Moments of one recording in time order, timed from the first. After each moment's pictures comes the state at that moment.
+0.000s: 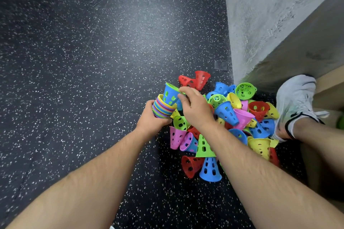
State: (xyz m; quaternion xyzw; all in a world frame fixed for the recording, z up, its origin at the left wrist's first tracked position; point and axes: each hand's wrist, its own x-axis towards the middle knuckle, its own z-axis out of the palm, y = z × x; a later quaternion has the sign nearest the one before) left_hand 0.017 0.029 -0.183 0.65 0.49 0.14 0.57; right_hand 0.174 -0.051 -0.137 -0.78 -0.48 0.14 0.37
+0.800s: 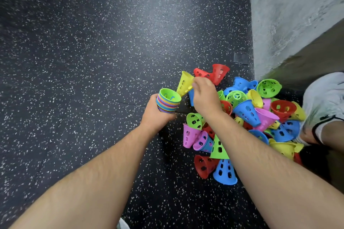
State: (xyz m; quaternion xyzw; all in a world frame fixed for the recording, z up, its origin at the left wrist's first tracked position) left_hand 0.002 0.051 -0.197 0.64 0.51 0.16 0.56; right_hand 0.186 -0.006 -0.181 -0.82 -0.46 0.12 0.33
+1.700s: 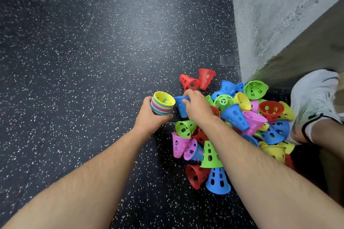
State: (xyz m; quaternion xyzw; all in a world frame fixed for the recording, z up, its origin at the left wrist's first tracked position) left_hand 0.036 0.062 -0.201 0.67 0.49 0.15 0.54; right_hand 0.212 -0.015 -0.198 -0.85 -0.43 0.21 0.21
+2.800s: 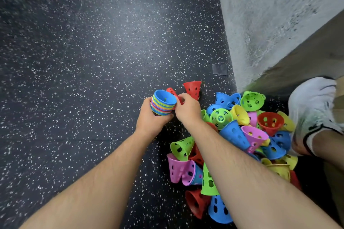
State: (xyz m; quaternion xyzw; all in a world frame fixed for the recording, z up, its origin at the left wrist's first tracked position) left_hand 0.099 0.099 -0.209 0.66 0.47 0.17 0.56; right_hand 0.226 0.039 -0.205 -0.89 -0.24 0.21 0.32
